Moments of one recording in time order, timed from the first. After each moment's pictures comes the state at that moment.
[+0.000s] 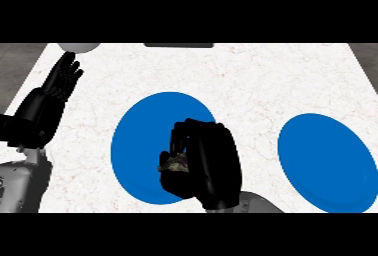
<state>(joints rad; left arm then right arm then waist) -0.28 0.29 0.08 -1.60 0.07 -0.07 0.11 -0.50 -0.01 0.71 -1.75 0.92 -0.14 0.94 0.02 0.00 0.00</state>
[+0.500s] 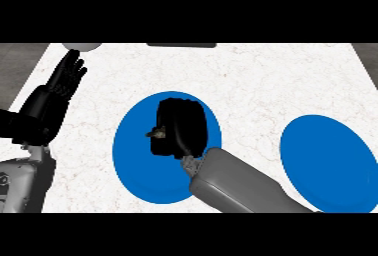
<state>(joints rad) -0.31 0.27 0.07 -1.59 0.05 -0.07 0.12 -0.79 0.00 0.78 -1.24 0.73 -0.36 0.91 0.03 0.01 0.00</state>
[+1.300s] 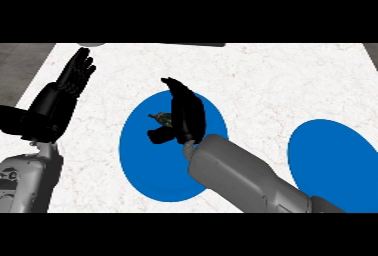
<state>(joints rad) -0.33 0.25 0.05 -1.57 0.04 -0.09 0.11 -0.91 0.00 0.86 -0.94 0.26 -0.78 0.65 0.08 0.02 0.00</state>
